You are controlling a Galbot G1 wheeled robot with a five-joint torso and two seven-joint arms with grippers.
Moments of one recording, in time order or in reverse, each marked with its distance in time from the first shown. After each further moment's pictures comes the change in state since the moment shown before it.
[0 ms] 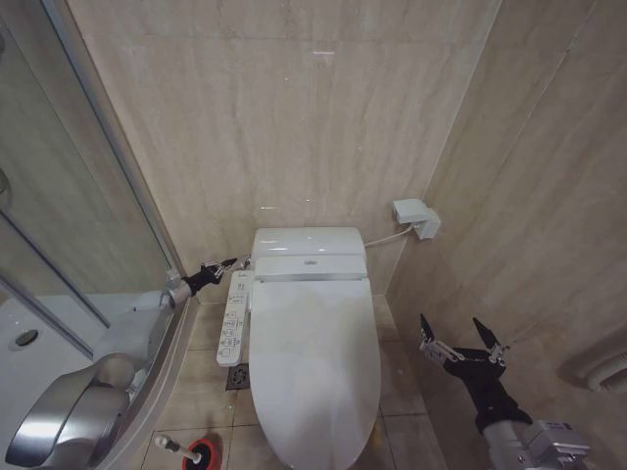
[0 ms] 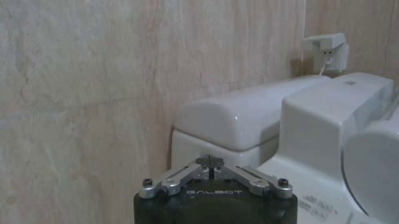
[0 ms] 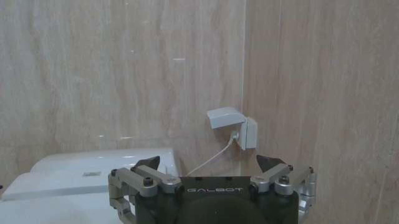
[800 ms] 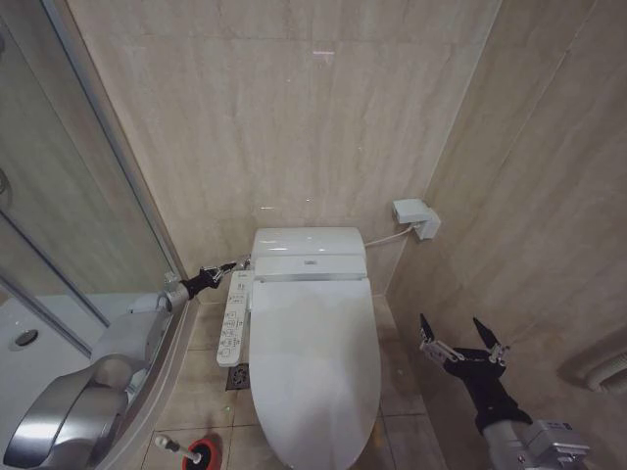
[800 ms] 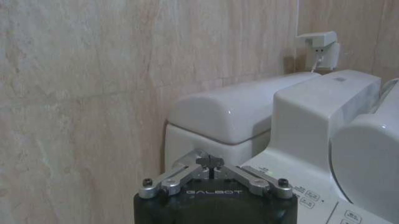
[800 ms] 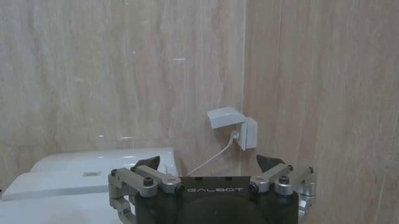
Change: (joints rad) left arm -0.003 0.000 -0.013 0.008 0.014 0.008 0.033; right arm 0.000 0.000 0.000 0.000 0.000 0.000 0.000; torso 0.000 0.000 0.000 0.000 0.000
